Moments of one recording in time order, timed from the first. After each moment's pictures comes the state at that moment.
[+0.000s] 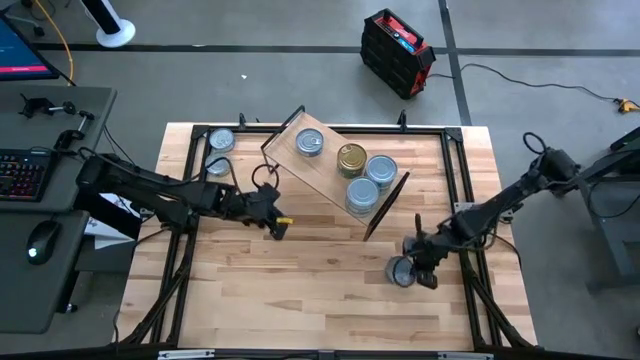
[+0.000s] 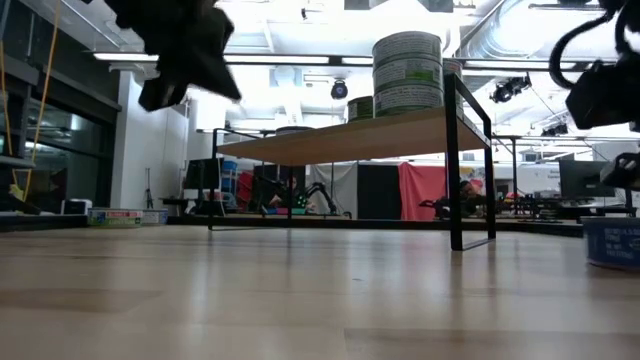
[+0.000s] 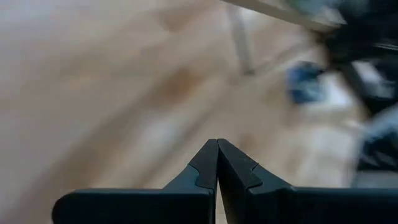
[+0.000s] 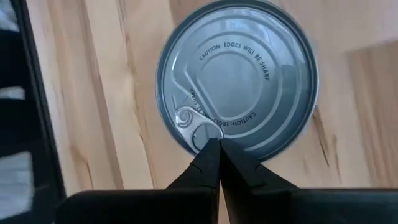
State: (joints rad) left arm -0.16 1.23 0.82 -0.36 -0.23 -0.98; right arm 0.52 1.14 0.43 -0.40 -0.16 0.83
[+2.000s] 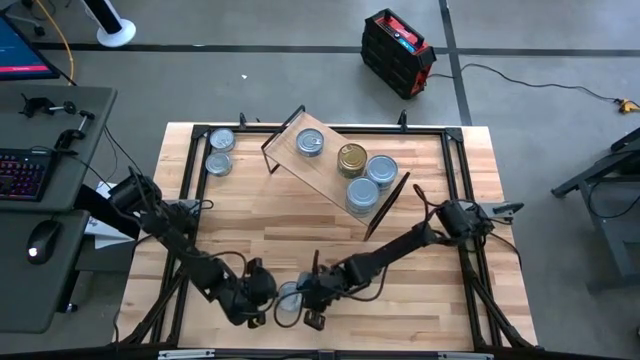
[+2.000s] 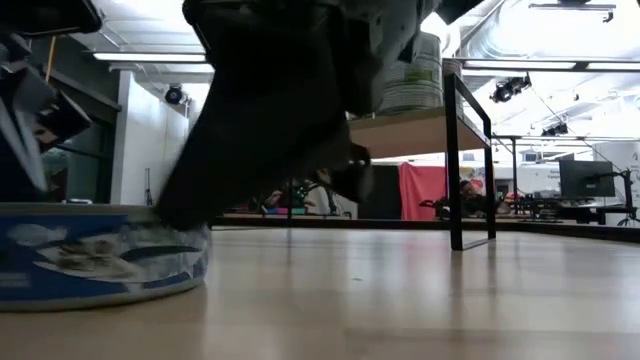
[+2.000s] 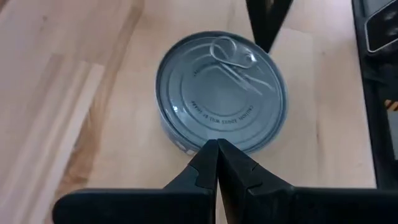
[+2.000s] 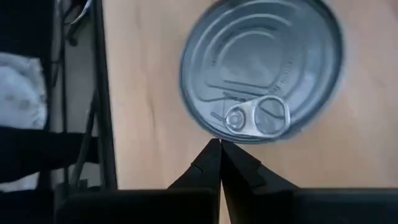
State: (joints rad) left arm -0.80 1.68 0.82 -0.12 -0.47 -0.89; right arm 0.43 2.23 1.62 -0.23 -0.05 0.77
